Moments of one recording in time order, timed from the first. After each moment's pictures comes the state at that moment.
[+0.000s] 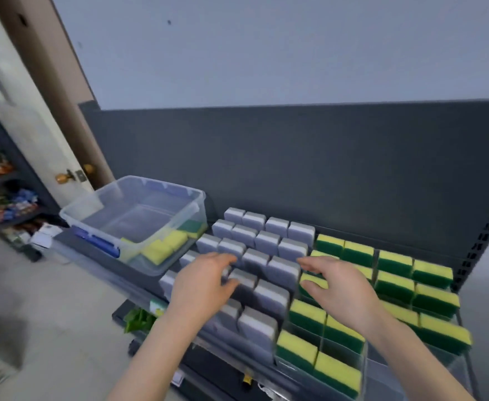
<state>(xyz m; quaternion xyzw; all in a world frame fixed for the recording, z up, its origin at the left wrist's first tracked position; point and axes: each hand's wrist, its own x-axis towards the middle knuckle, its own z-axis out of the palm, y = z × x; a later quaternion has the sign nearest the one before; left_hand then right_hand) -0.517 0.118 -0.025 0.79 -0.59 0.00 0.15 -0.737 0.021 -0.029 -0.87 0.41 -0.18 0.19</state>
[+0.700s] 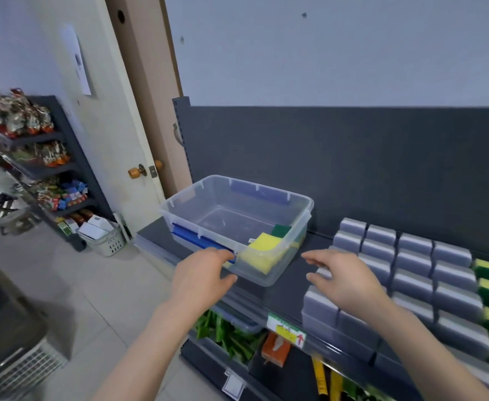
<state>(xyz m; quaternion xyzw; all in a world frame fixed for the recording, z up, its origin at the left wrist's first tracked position) -0.246 0.223 -0.014 0.84 -0.53 0.02 0.09 -0.459 0.094 -0.019 -0.90 0.38 -0.14 0.18</state>
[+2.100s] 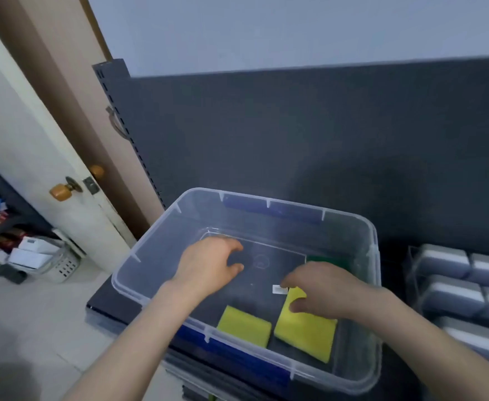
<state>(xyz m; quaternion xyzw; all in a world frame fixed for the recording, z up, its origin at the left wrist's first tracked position) -0.026 -0.005 -0.057 0.75 -0.66 -0.04 0.03 -0.237 -0.058 -0.066 -0.92 0.34 0.13 0.14</state>
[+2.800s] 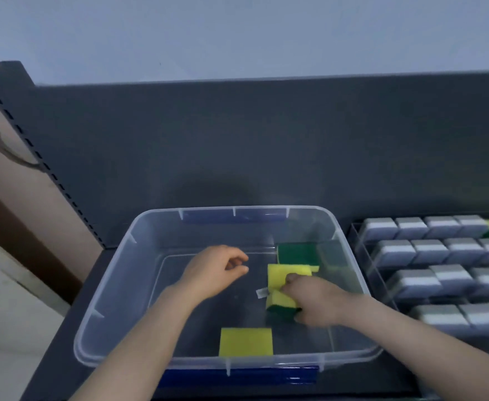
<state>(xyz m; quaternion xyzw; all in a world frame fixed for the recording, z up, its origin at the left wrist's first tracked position) -0.002 -0.061 -0.095 0.58 -0.77 -0.22 0.13 -0.224 -0.027 -0.095 -0.85 0.49 0.16 0.15</state>
